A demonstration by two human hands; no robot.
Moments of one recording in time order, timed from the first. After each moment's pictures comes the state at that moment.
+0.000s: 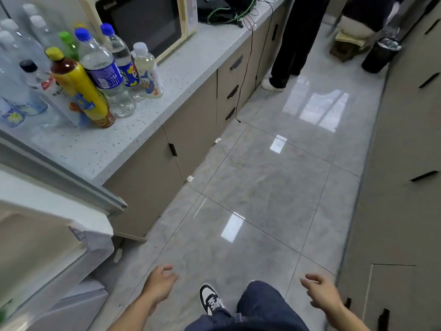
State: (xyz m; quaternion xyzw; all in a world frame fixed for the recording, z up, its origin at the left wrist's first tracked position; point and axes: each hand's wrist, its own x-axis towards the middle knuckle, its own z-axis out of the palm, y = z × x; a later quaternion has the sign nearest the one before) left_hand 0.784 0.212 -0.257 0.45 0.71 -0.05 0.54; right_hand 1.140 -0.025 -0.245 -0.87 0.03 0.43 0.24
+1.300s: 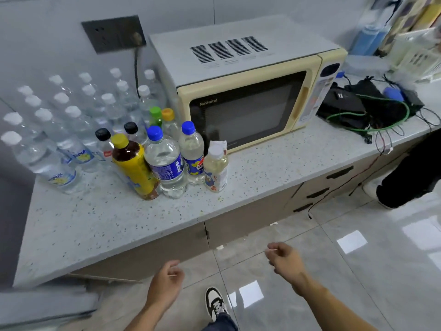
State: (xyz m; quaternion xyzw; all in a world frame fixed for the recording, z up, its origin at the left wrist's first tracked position) left_hand 0.960 0.501 -0.218 0.36 0.81 0.19 0.42; right_hand 1.281 0.583 -0.196 -0.71 -0.42 0.53 0.19
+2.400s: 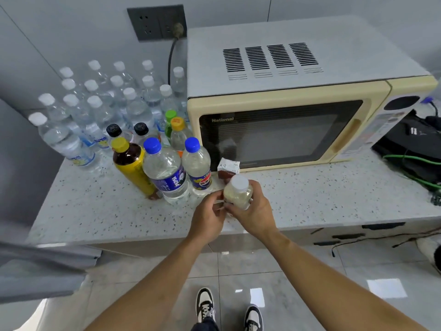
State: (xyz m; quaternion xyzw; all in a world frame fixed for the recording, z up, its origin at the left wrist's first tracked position) left_hand 1.060 0.716 -0.138 0.42 0.74 0.41 0.34; right_hand 1.195 0.783 -0.116 -0.49 -0.69 0.47 0.26
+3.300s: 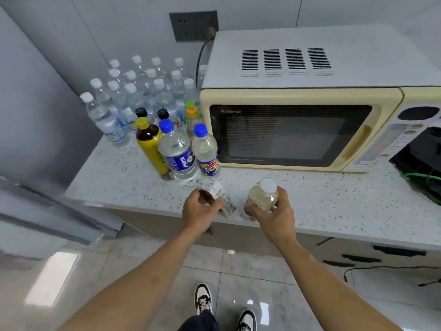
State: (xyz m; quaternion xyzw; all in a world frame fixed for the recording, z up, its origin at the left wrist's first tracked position) left_hand 1.090 0.685 -0.123 0.21 0.81 0.48 0.27; right_hand 1.268 0.782 -0.128 -0.49 -0.66 0.49 0.30
